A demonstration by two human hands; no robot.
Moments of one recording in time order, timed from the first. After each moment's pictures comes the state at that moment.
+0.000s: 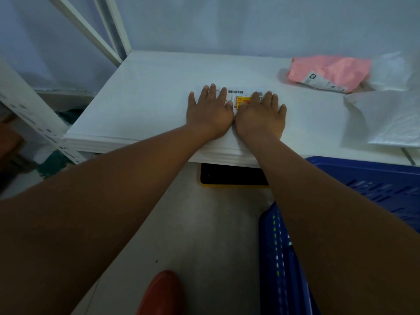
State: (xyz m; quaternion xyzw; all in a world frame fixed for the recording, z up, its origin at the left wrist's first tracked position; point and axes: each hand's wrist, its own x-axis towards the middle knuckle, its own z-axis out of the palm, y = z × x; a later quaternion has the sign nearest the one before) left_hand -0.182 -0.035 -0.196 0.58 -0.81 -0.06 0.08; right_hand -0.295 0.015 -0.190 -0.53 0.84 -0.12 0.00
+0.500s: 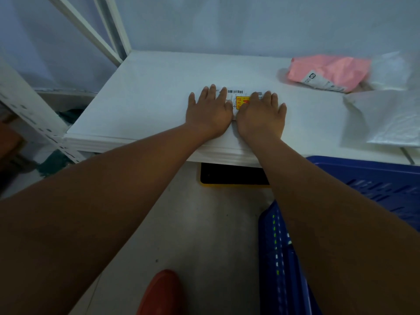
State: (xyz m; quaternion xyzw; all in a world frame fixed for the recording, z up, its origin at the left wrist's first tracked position) left_hand -0.180 -0.035 -0.196 0.57 -0.81 -0.06 0.08; right_hand -0.298 0.018 -0.188 -0.55 0.83 -0.11 0.00
